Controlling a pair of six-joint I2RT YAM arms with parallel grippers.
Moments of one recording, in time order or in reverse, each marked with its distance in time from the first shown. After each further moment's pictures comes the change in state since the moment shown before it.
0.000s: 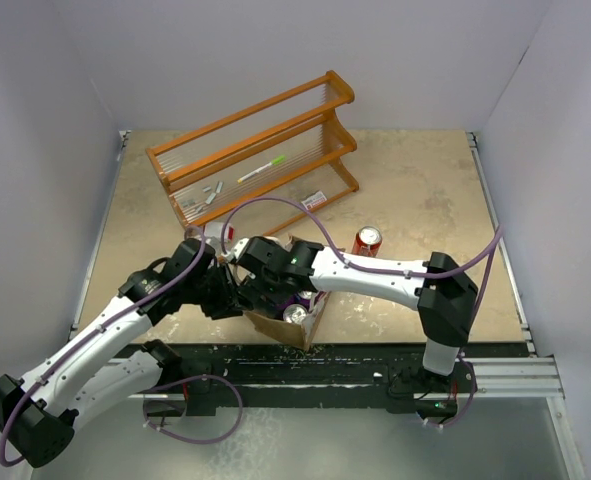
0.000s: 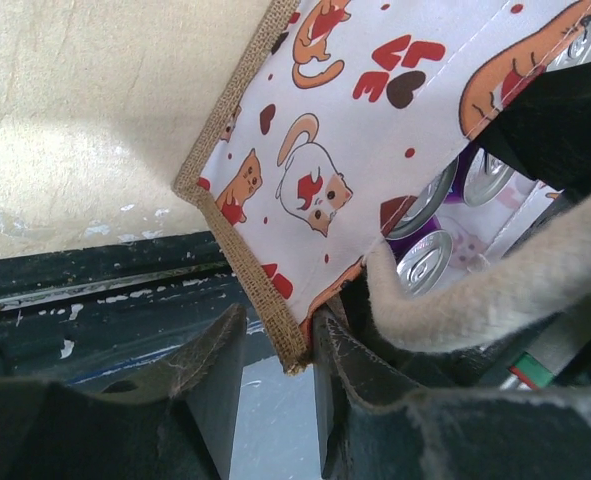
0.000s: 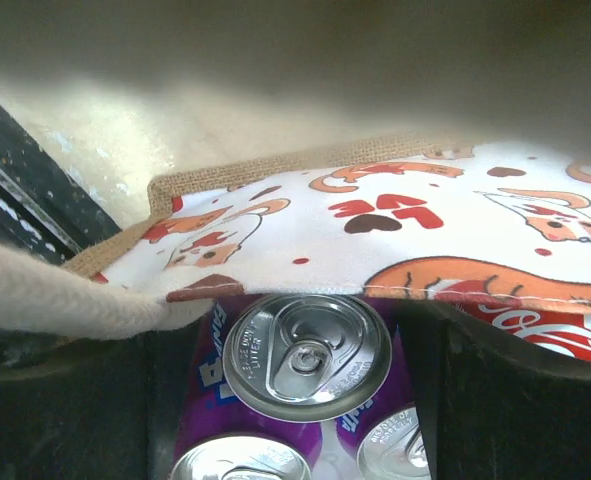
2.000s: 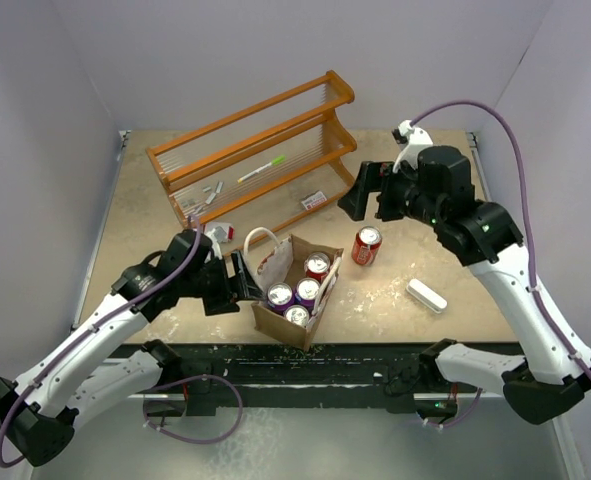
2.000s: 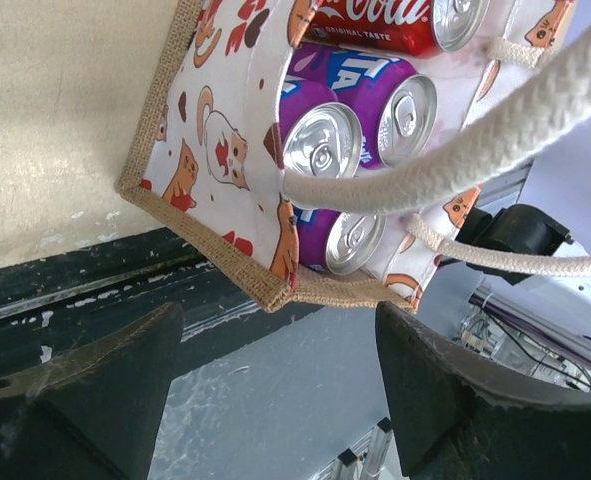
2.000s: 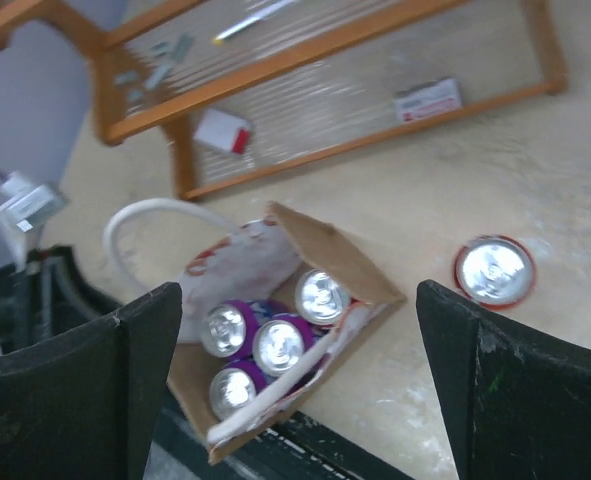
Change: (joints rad) left arm -0.001 0.003 0.097 -0.006 0.062 0.063; right arm -0.650 -0.667 0.012 -0.043 -0.176 0.265
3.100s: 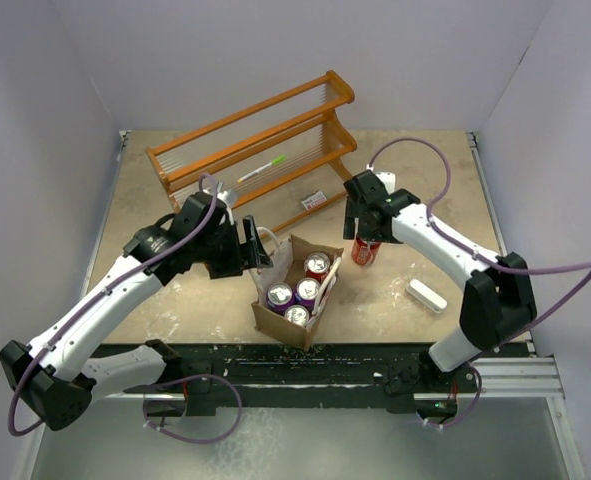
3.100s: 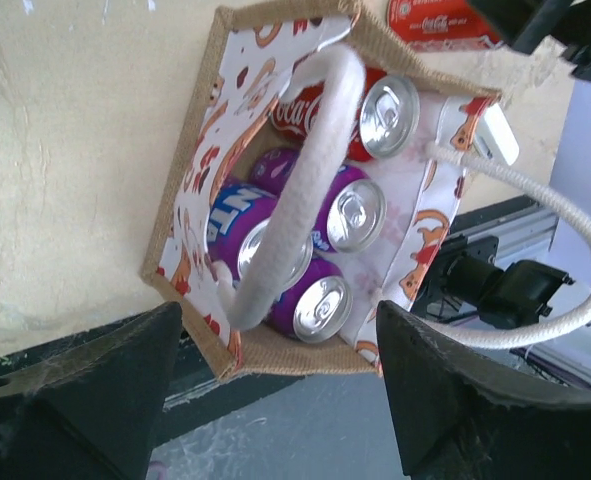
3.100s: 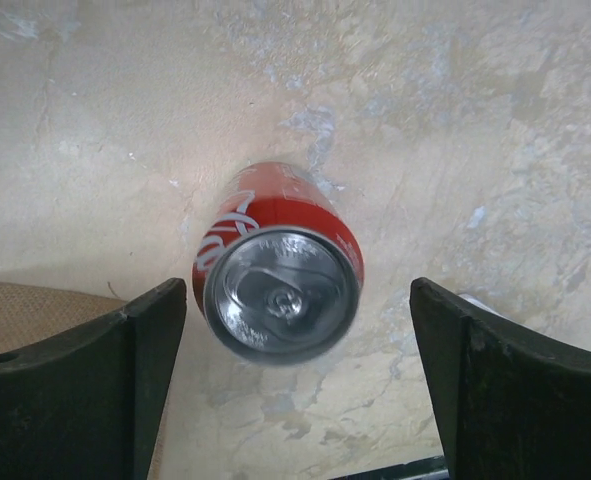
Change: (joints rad) left arm 0.005 0.266 0.322 -0.047 -0.152 0.150; right arm 0.002 0.459 -0.221 0.012 0.452 0.164
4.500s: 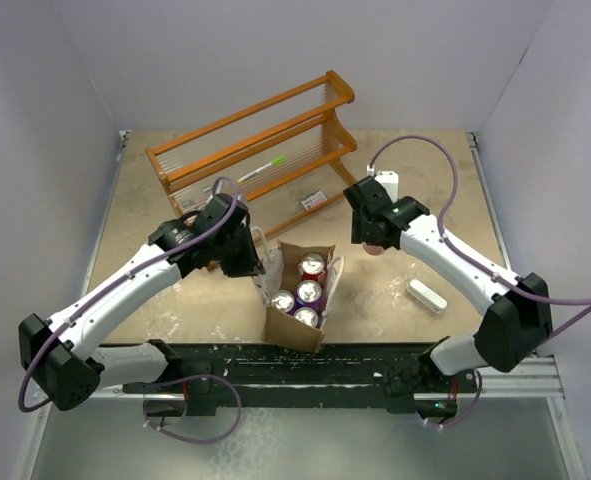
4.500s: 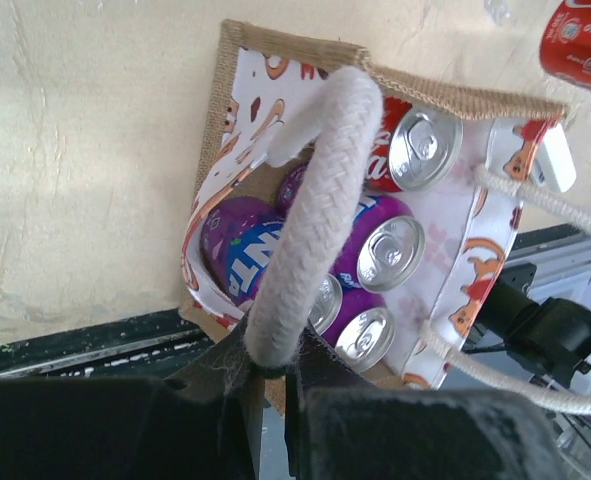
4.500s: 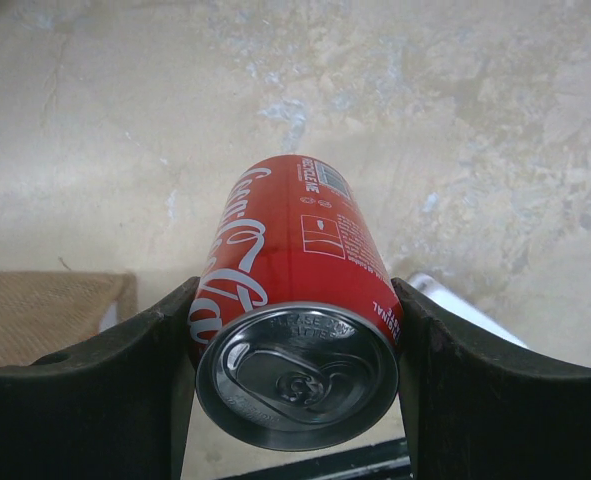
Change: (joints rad) left arm -0.078 0.085 -0.018 -0.002 -0.097 -0.084; right arm 0.084 -0.167 -0.013 -0.098 0.128 -0.002
